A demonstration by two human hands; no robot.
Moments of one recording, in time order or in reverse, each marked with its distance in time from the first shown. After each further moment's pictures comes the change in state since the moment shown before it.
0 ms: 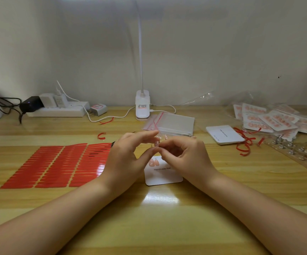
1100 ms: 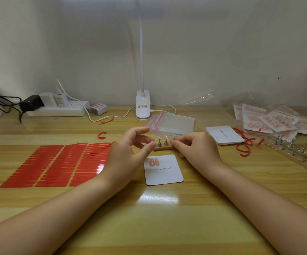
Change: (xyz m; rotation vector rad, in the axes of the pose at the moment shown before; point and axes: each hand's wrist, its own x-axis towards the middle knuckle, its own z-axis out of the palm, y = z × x) left_hand 0.004 -0.011 0.002 -0.109 -0.034 -0.304; right_hand 0.017 0.028 -0.017 -0.292 -0.003 0.387
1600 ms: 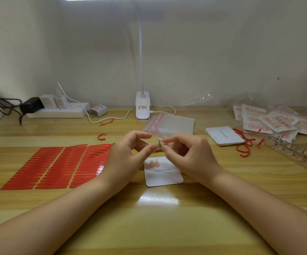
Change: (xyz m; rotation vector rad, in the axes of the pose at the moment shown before) left_hand -0.001 0.006 -0.001 -0.127 -0.048 -0.070; right_hand -0.020 -0.017 -0.001 0.194 -0.006 -0.370
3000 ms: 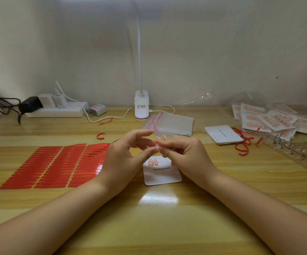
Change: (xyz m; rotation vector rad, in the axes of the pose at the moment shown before) left_hand -0.003 0.001 -0.001 0.068 0.024 0.254; right_hand -0.003 -0.004 0.007 0.298 -0.073 0.148
